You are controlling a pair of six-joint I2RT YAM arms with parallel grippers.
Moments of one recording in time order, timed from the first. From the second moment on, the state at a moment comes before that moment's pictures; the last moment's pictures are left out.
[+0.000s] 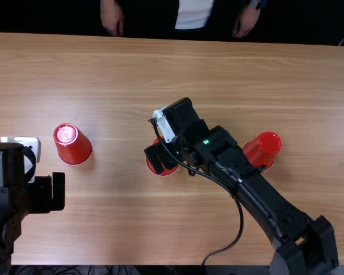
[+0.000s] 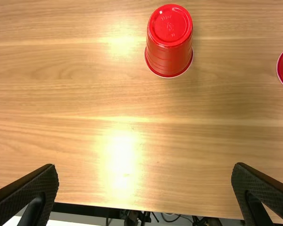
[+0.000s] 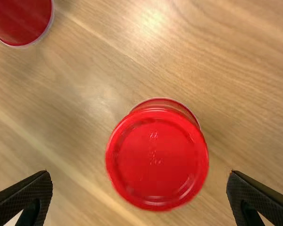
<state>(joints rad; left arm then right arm) -0.03 1.11 1.46 -1.39 -0.15 -0.03 0.60 1.83 1.51 -0.77 -0.14 0.00</state>
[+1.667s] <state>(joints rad) -0.03 1.11 1.42 -1.39 -0.15 -0.03 0.60 1.68 1.54 -0.79 -0.14 0.00</state>
